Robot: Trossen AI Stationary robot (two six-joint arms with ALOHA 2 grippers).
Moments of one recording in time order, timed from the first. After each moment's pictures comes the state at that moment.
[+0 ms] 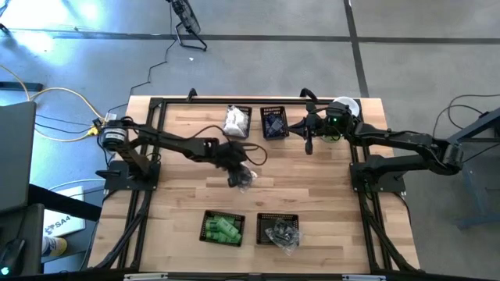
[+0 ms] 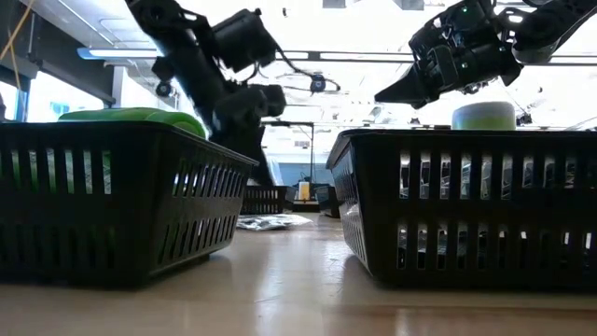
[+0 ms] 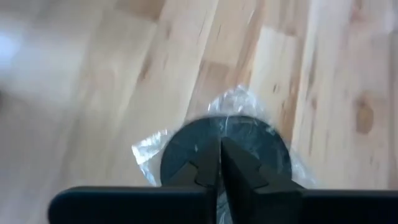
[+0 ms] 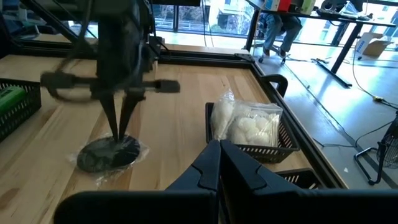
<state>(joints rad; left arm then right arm) 0.08 1.67 0.94 -0.15 0.03 -0.23 -0.54 1.09 0.52 0.30 -0.40 -0.23</state>
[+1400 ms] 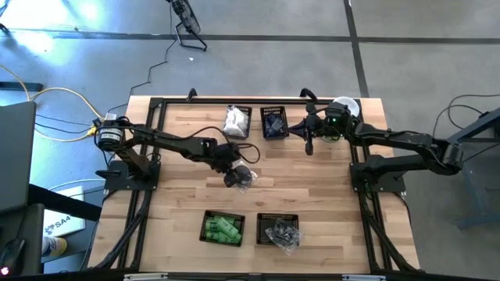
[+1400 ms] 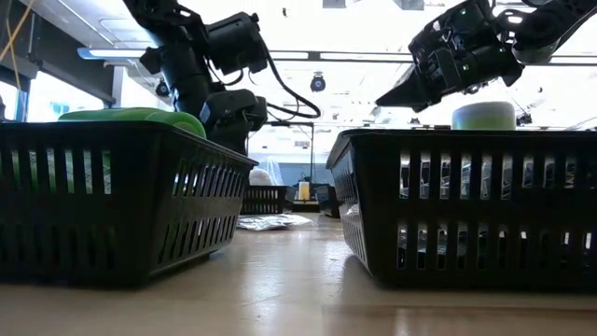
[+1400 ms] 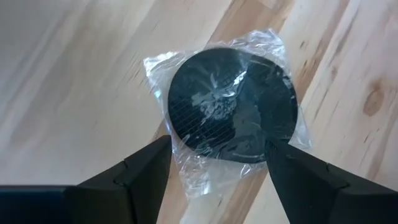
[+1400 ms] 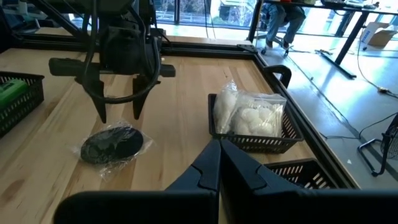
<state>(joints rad) 0.07 1.62 0.93 -0.33 0.04 -0.49 -0.54 1.09 0.52 0.26 -0.40 -0.23</state>
